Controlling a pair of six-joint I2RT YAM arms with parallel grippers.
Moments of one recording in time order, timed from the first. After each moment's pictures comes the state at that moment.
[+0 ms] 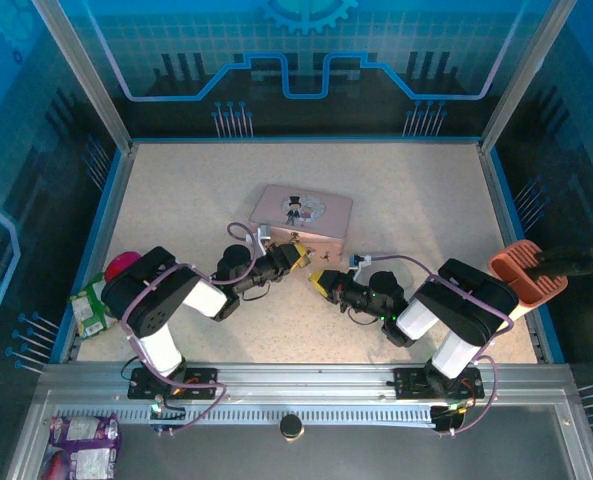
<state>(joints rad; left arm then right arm) -0.58 1.74 0.41 1.19 0.36 -1.33 0.73 1.68 0.19 1.32 -0.28 1.58</state>
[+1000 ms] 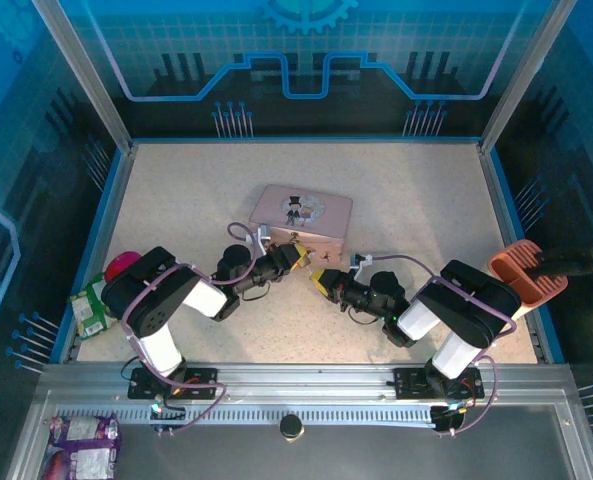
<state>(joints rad) -0.58 1.74 0.41 1.19 0.37 -1.33 0.73 1.66 0.18 1.32 -0.27 1.58</state>
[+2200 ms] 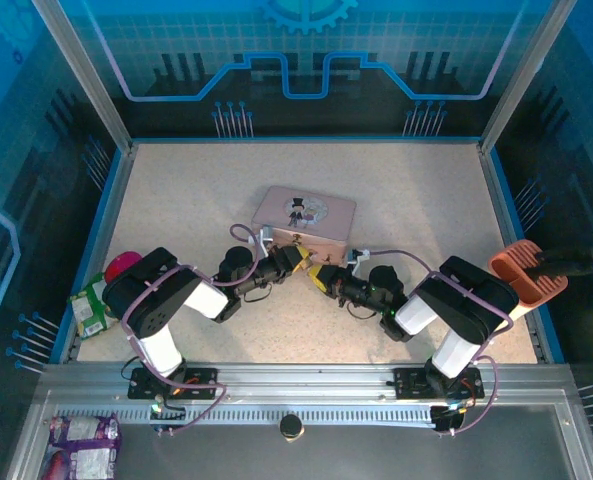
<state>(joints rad) -0.61 1.74 0.41 1.20 0.36 -1.34 0.69 1.69 0.23 1.32 -0.34 1.58</state>
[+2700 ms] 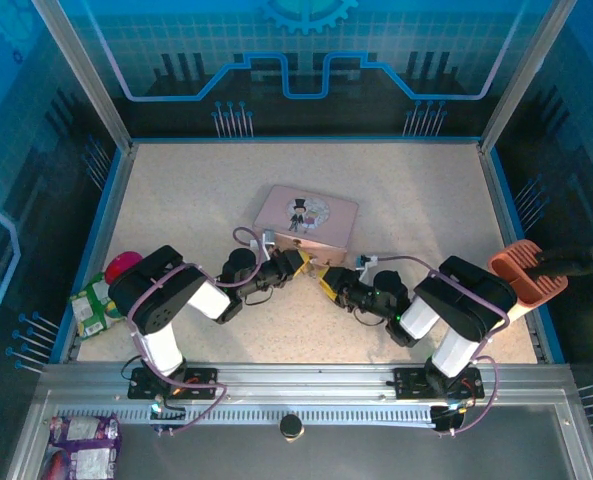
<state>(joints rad) -0.62 1.78 0.41 1.18 0.35 -1.35 0.66 1.69 0.15 1.29 -0.30 1.49</state>
